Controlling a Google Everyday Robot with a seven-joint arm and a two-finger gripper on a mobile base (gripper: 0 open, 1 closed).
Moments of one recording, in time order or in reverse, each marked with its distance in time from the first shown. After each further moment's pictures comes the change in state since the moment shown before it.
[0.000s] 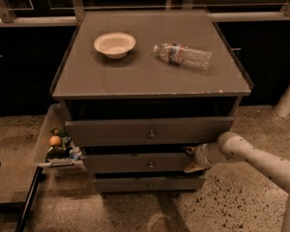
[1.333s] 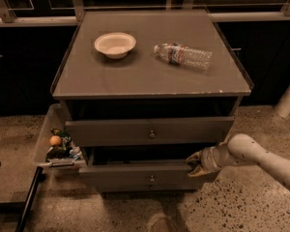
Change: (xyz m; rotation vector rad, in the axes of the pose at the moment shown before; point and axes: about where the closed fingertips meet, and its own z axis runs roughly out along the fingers) arm -0.005 0.023 -0.034 -0.021 -0.033 0.029
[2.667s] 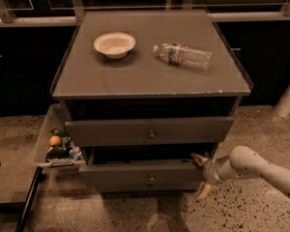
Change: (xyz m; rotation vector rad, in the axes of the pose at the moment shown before) arm 0.010 0.049 0.014 -0.038 0.015 0.148
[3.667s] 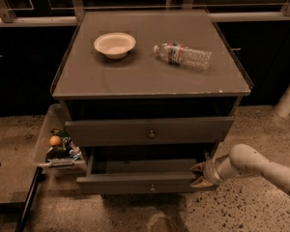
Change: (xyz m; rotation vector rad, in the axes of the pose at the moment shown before) arm -0.009 -0.002 -0.009 -0.009 -0.001 -0.001
